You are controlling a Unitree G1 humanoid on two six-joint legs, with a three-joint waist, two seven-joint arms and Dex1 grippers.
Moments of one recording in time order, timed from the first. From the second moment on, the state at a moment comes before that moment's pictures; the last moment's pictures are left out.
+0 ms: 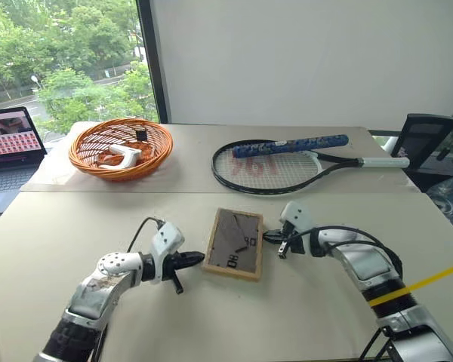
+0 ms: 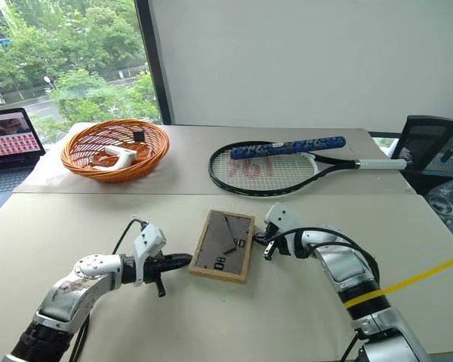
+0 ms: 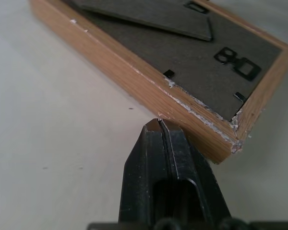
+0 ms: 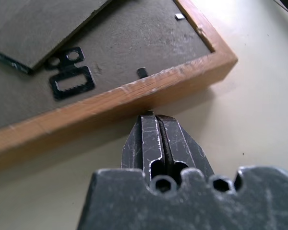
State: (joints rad) left arm -0.21 0.58 -0.13 -0.22 -0.37 0.57 -0.90; right arm -0.58 -0.55 0.26 0.18 0.14 0.41 0.88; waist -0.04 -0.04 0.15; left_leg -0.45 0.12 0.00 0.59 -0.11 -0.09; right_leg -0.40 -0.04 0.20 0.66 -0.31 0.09
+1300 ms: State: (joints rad) left arm -0.32 0.54 0.18 -0.15 -0.58 0.97 -0.67; right arm -0.39 -0.78 0.15 -0.11 0.21 0.53 1.05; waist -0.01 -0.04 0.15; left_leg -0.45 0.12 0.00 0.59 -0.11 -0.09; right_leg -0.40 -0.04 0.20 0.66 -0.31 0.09
